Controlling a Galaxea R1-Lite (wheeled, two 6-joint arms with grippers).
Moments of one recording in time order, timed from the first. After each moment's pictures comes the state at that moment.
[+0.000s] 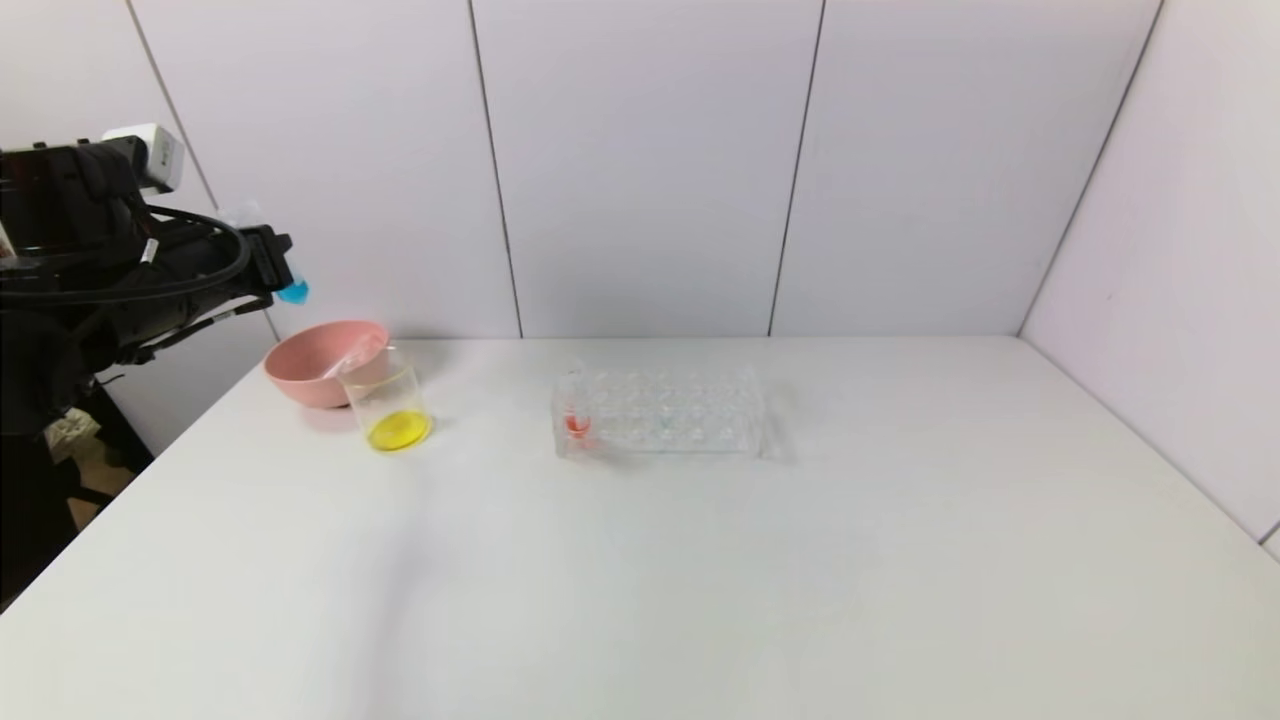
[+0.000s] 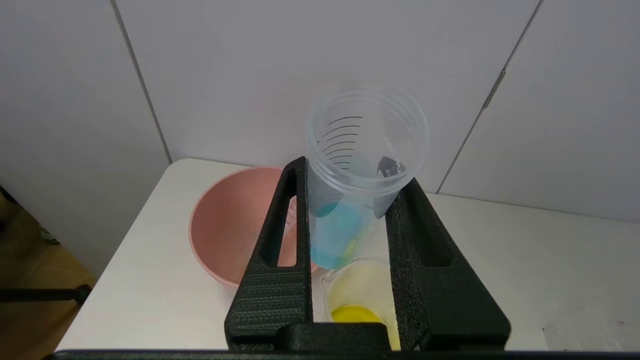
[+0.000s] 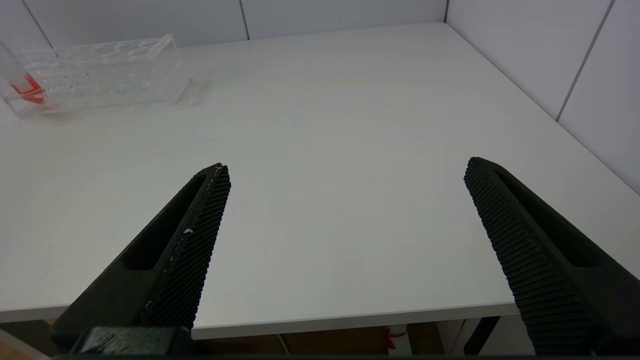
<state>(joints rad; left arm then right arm) 0.07 1.71 -1.06 -0.62 0.01 -0.11 0.00 0.00 0.00 0.00 -0.04 0.09</state>
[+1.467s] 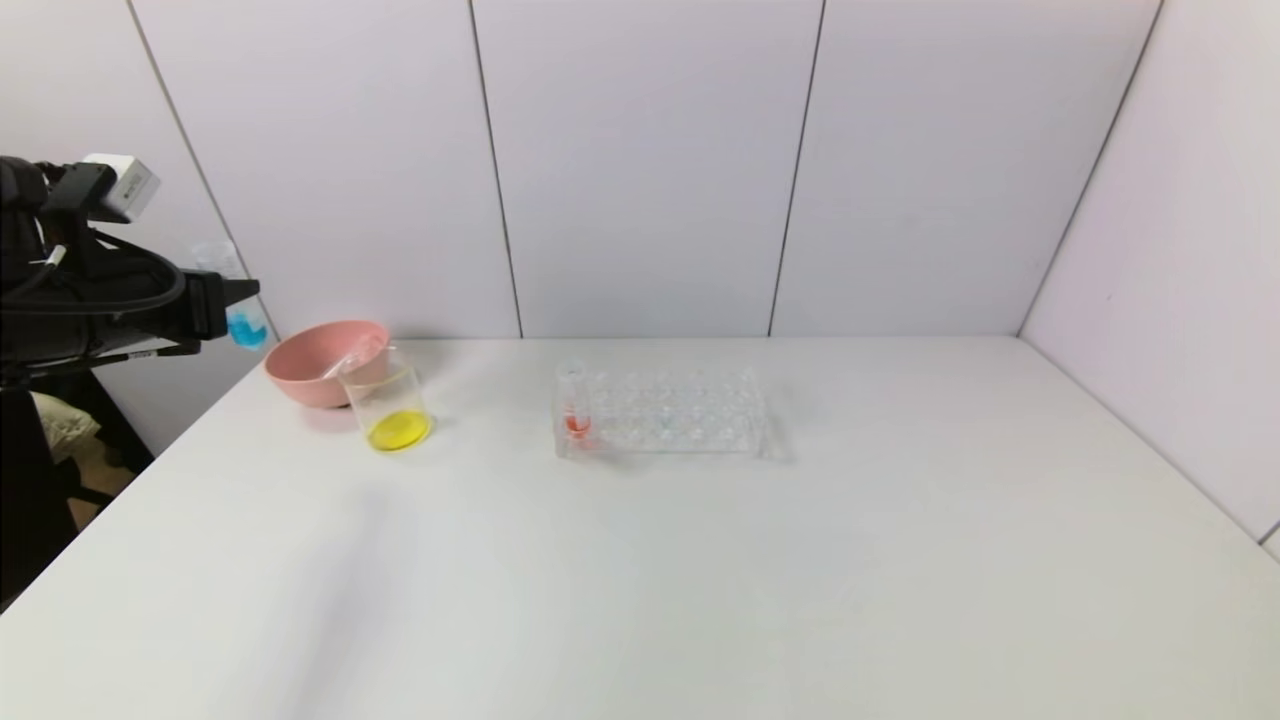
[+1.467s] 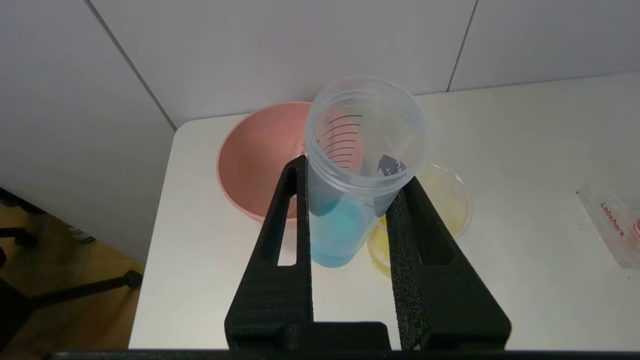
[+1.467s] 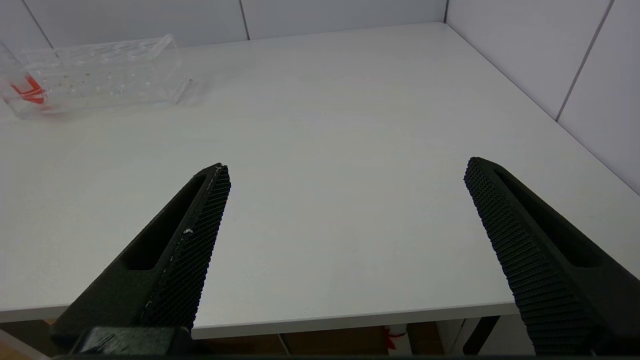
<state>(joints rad) 0.24 1.66 -1.07 -0.38 -0.31 0.14 0.00 0.00 0.00 0.00 -0.04 0.09</state>
